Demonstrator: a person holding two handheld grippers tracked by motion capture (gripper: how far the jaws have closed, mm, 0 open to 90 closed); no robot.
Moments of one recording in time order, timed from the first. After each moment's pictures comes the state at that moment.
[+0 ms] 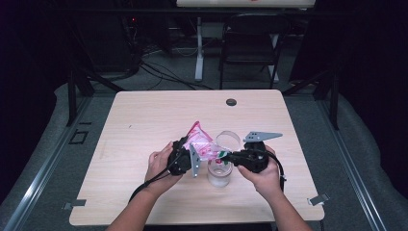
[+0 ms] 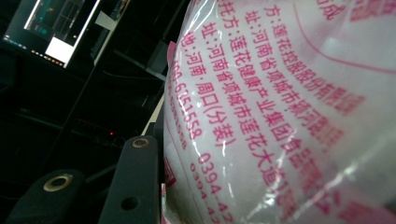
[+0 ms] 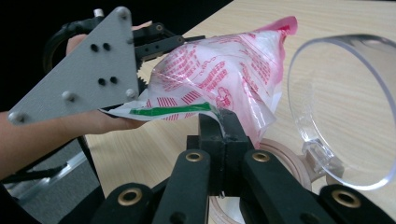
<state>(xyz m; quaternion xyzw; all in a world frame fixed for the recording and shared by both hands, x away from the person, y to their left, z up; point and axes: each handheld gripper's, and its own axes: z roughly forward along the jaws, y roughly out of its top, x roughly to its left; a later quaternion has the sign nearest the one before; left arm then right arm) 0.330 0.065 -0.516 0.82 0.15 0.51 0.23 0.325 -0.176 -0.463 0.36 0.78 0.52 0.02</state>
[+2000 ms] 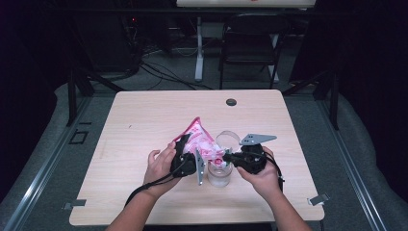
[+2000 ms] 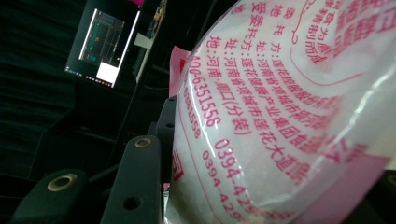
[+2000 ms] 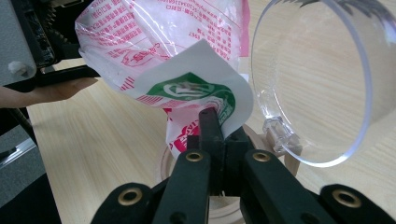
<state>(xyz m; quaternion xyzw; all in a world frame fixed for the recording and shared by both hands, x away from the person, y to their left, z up) 0.313 0.055 -0.504 0.79 0.10 0.58 0.18 0.330 -0.174 -0.479 0.36 0.80 0.47 0.08</state>
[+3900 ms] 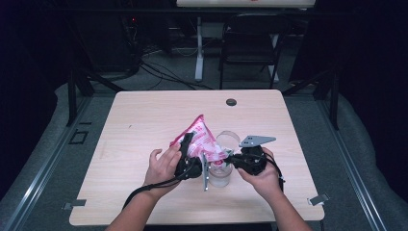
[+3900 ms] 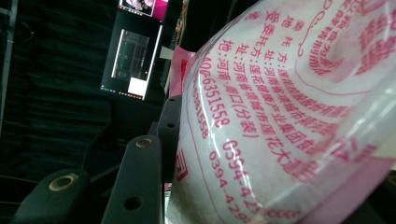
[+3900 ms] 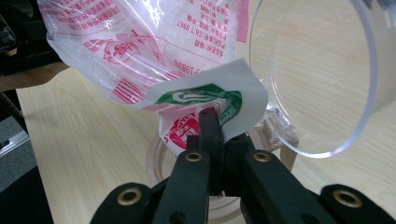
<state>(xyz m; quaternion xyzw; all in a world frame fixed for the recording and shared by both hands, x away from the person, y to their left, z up) 0.301 0.043 -0.497 0.76 0.05 0.63 0.14 0.329 -0.175 -0.485 0.35 0.81 0.46 0.09</state>
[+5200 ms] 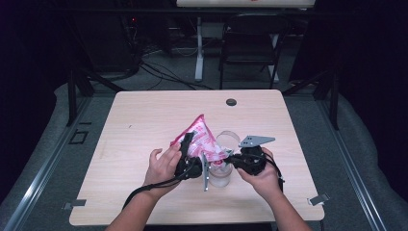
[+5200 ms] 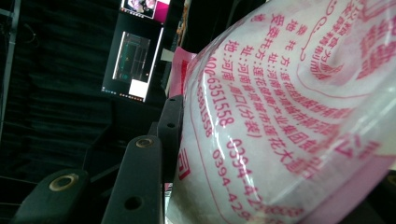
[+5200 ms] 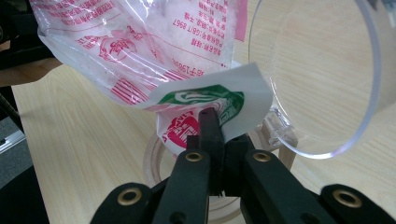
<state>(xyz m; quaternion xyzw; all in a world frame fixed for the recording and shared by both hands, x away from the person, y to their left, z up) 0.300 0.043 -0.494 0.76 0.05 0.63 0.15 0.330 -0.174 -0.486 0.35 0.81 0.46 0.10</state>
